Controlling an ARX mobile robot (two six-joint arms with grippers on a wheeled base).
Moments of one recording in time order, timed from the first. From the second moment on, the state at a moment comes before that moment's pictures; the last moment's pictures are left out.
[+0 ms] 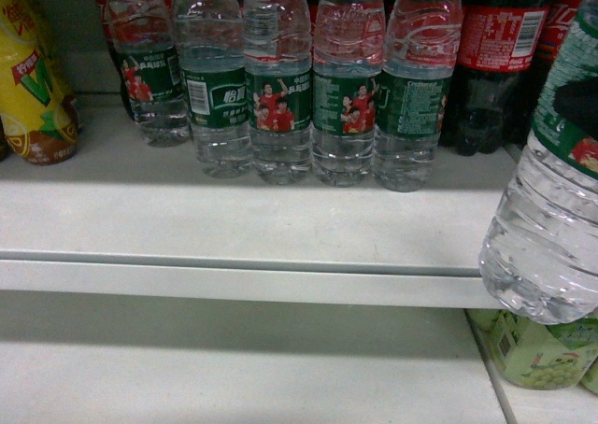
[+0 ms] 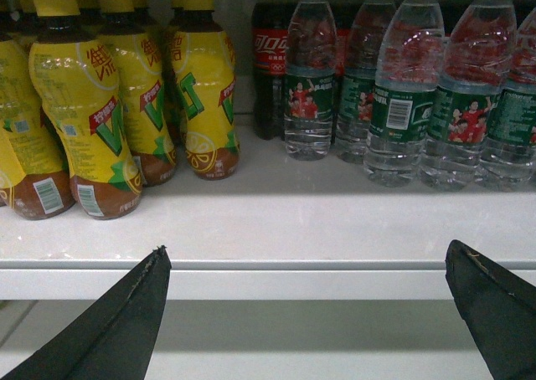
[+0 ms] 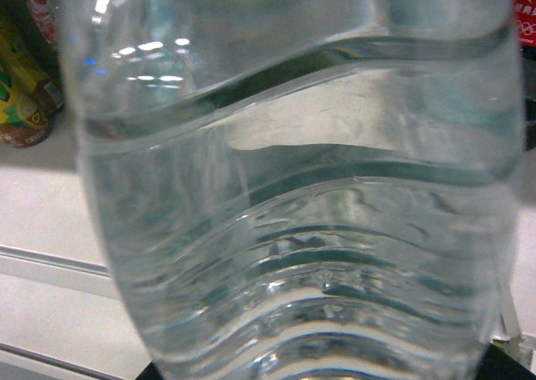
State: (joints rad) left arm 0.00 0.01 0.01 0.00 0.00 0.00; right arm 0.44 1.03 0.47 0.32 0.15 0.19
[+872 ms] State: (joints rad) left arm 0.00 0.01 0.01 0.00 0.00 0.00; right arm 0.25 0.60 0.37 0.02 0.15 0.14
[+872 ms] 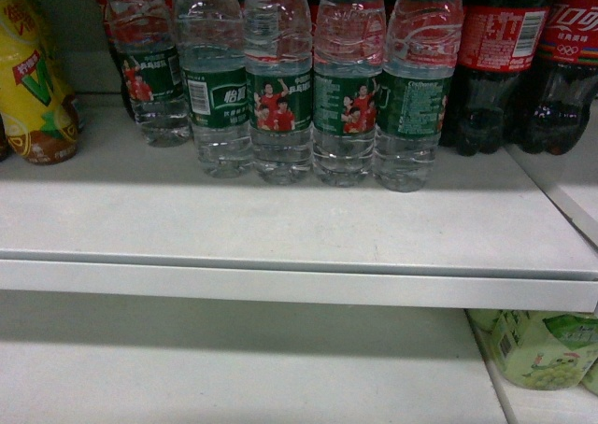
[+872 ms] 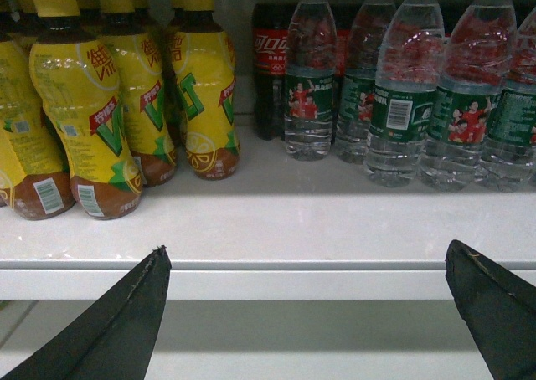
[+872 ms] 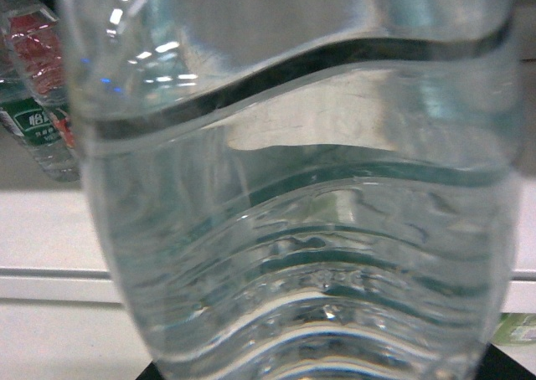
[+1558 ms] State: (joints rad) left arm 0.00 0.01 0.01 0.00 0.00 0.00; right arm 0.25 0.60 0.37 0.02 0.15 0.13
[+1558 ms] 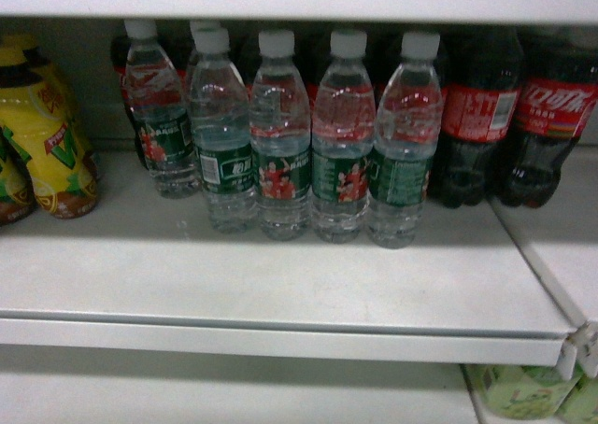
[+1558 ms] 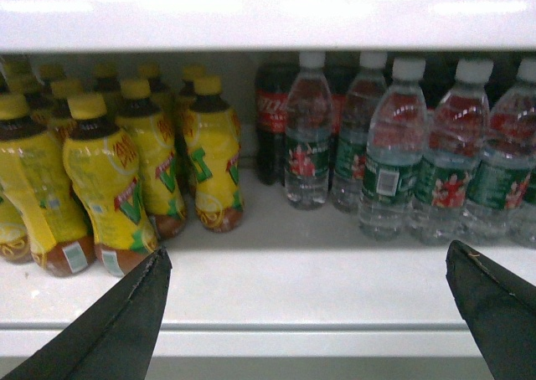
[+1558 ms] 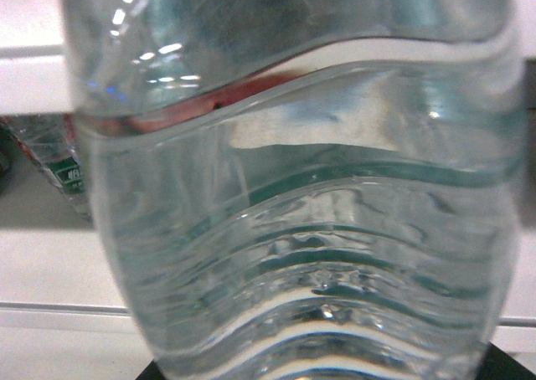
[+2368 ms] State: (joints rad) left arm 0.00 0.01 0.01 0.00 0.00 0.00; right arm 0.25 0.60 0.37 0.03 0.15 0.13
